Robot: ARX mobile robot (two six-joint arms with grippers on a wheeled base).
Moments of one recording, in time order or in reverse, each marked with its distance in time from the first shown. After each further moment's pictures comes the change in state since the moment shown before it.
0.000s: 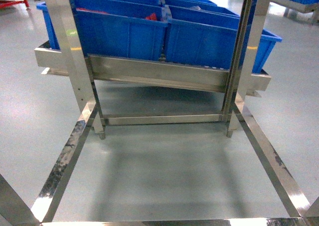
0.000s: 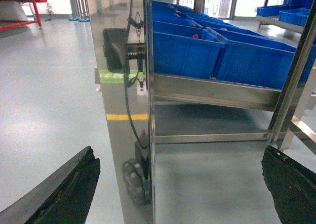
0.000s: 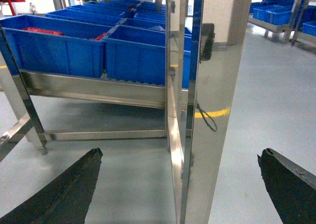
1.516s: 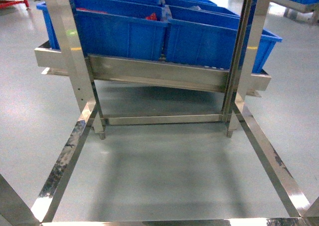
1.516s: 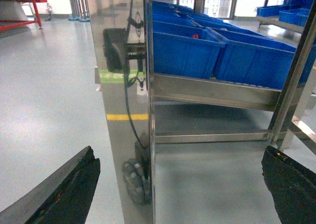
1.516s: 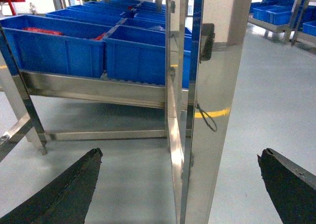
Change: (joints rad) left arm 0.000 0.000 0.000 0.000 0.000 0.000; right arm 0.000 0.000 0.000 0.000 0.000 0.000
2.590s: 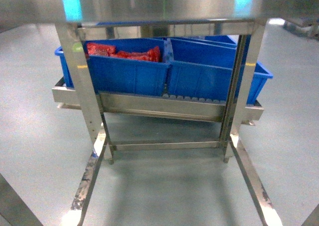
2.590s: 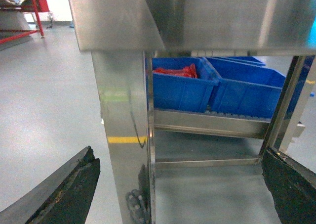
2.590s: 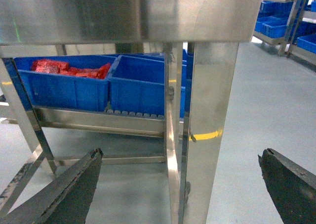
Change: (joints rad) left arm 0.000 0.000 0.000 0.000 -0.002 0.000; right arm 0.000 0.000 0.000 -0.001 0.000 0.000
